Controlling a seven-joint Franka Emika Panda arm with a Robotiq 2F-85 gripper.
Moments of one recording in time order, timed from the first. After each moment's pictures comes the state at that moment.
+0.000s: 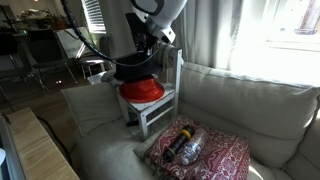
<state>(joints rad) -0.15 0.44 -0.01 -2.00 0.95 2.06 -0.44</state>
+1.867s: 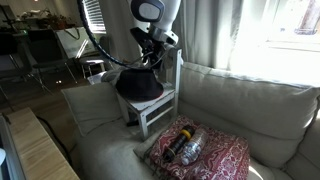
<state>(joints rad) -0.07 0.54 -0.01 -1.93 0.63 2.29 -0.24</state>
